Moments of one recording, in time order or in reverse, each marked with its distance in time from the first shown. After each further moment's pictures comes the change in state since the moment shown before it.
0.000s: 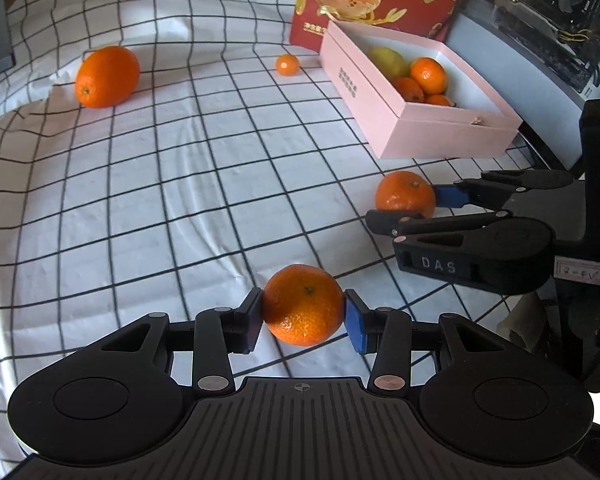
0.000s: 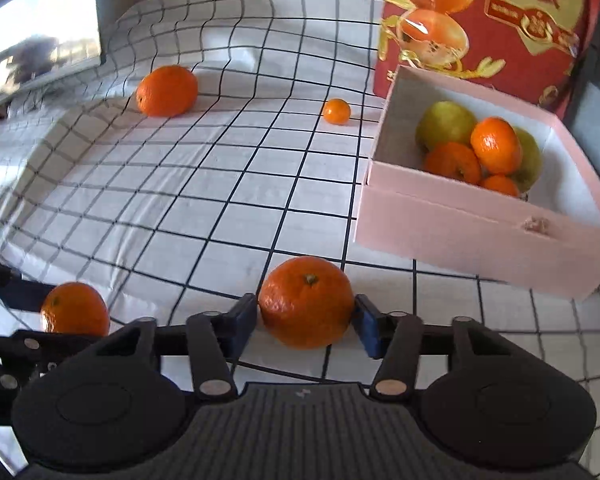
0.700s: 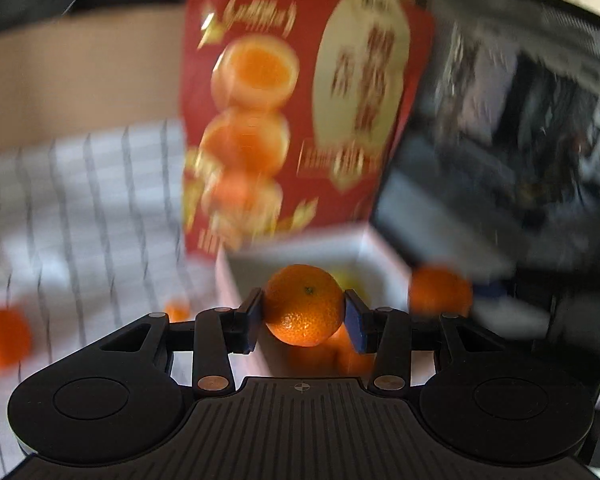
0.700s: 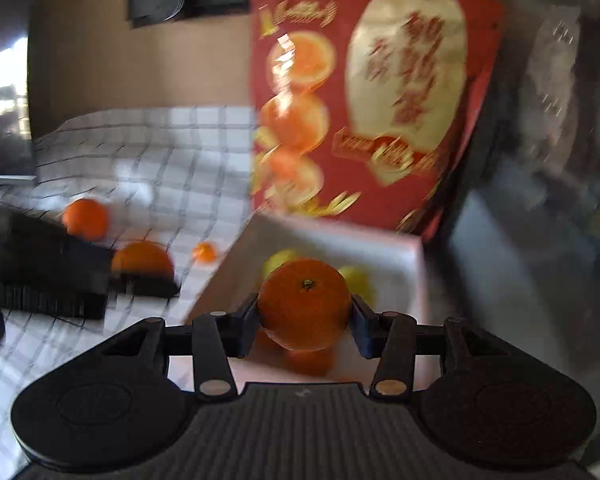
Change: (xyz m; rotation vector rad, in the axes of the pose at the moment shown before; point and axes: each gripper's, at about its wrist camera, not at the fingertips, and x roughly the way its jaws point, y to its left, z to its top) left arm 0.012 -0.081 0.191 0.105 -0.338 -0.117; right arm -0.068 -0.116 0.069 0.040 -0.224 -0.152
